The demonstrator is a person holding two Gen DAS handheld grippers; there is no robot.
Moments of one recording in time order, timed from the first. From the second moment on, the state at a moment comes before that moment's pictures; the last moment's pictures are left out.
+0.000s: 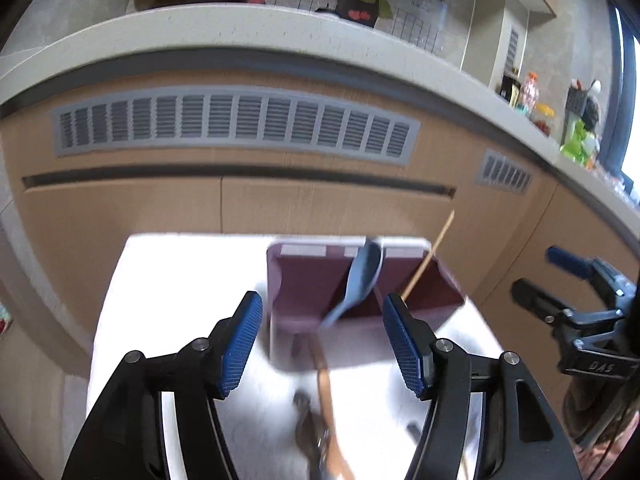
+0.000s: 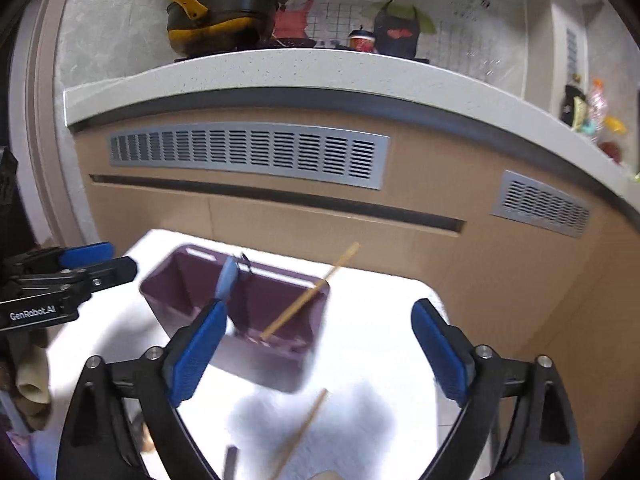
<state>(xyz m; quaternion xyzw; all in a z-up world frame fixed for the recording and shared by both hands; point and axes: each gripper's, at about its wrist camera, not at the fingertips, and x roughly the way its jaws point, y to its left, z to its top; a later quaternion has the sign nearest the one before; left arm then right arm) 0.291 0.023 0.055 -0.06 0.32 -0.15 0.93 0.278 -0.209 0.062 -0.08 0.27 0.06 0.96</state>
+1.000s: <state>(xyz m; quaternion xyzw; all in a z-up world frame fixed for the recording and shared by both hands) 0.290 0.014 -0.050 -0.07 0.51 -0.18 0.84 0.188 -0.238 -0.048 -0.09 0.37 0.04 0.92</state>
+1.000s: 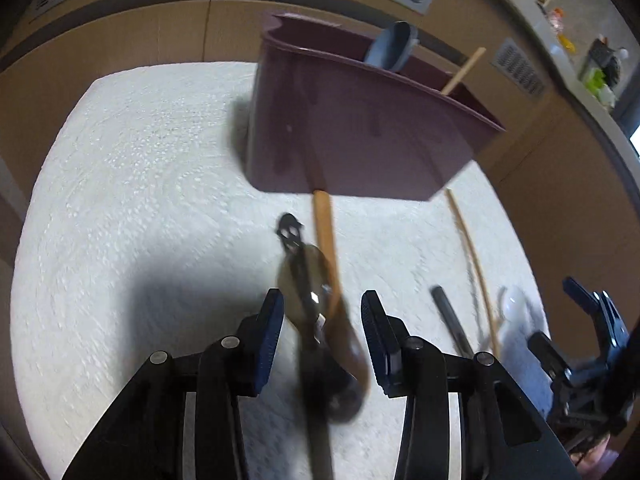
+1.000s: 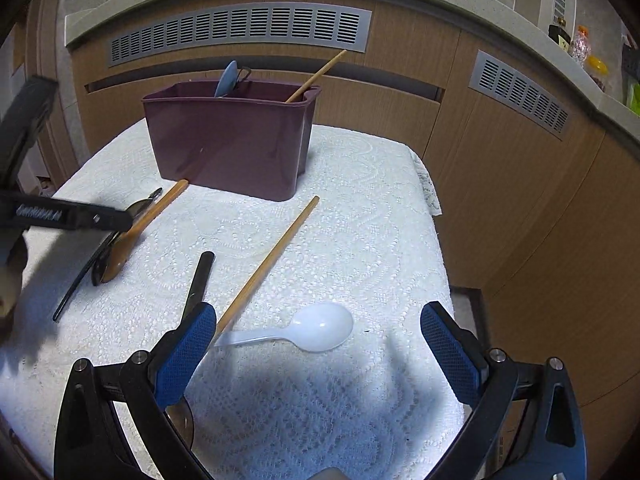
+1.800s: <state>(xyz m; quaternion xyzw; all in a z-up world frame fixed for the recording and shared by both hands) 0.206 0.035 -0.017 -0.07 0.38 -0.16 0.91 0.265 -0.207 -0.058 -0.04 0.44 0.07 0.90</state>
